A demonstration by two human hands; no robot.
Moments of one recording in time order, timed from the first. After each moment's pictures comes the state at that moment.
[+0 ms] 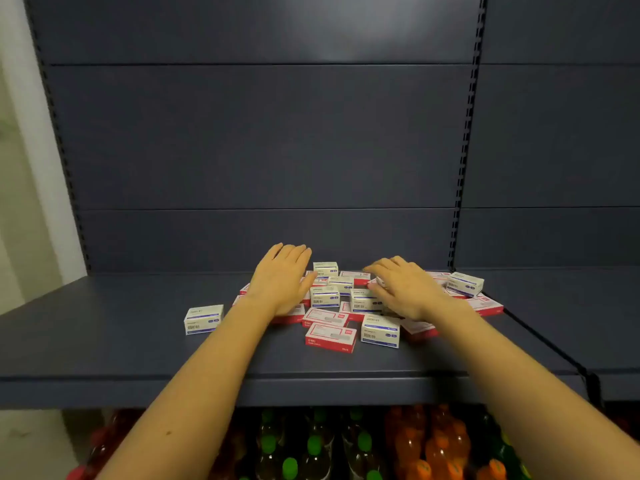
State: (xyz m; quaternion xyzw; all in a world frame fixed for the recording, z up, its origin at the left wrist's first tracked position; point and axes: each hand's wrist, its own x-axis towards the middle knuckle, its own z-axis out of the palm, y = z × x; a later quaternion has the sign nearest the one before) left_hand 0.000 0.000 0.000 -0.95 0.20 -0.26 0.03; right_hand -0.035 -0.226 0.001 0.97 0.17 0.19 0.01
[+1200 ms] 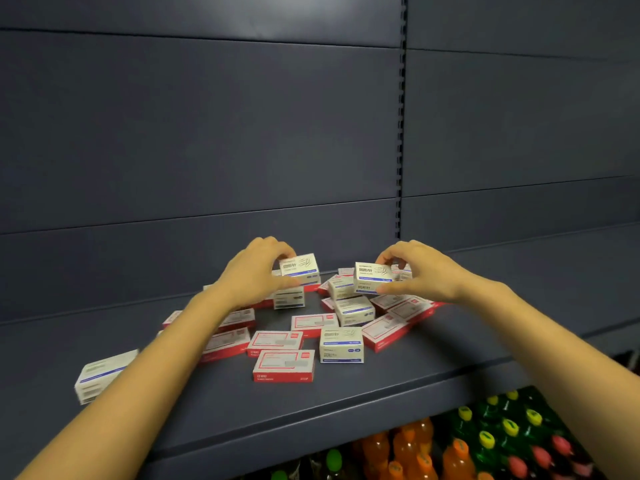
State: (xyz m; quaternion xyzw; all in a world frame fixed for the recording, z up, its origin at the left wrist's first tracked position) left_hand 0.032 -0.040 0.030 -0.91 0.34 -0.18 -0.17; right_hand -0.047 -0.305 0.018 0.97 0.09 0.19 -0.15
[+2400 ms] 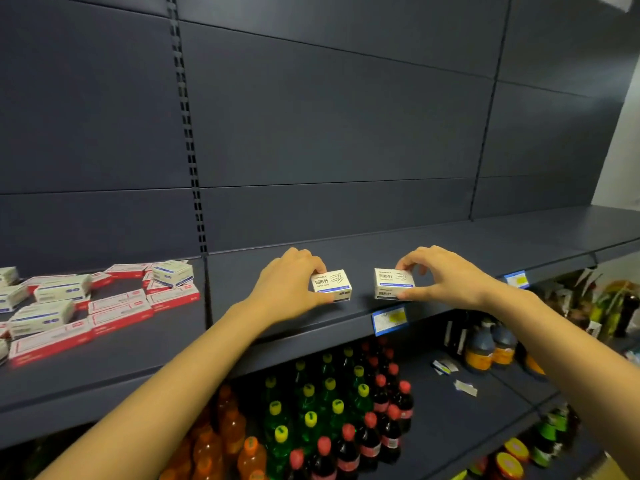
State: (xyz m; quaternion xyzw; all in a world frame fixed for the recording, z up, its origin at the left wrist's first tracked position) left_hand -0.112 -0.461 -0.006 -0.87 0.43 -0.16 -0.17; right_hand -0.224 -0.696 0.007 0.99 -0.01 0.14 -0.09
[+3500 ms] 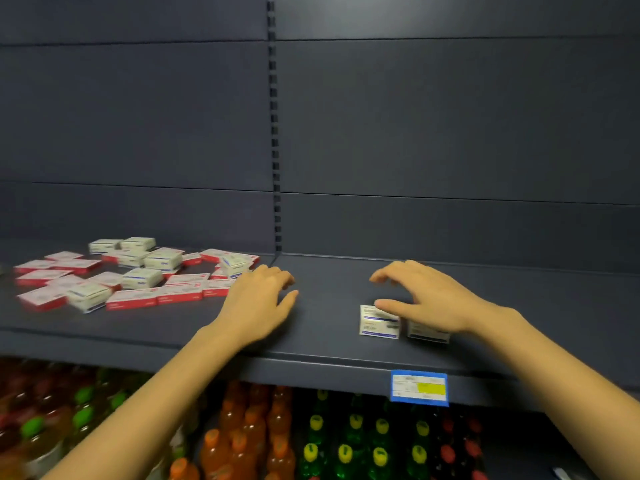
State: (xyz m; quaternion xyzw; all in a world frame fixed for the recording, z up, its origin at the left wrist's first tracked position) left_hand -0.107 -0.444 -0.020 -0.95 0.15 -0.25 -0.08; right_hand -0.104 -0.708 0.008 0.94 0.30 0.15 -0.09
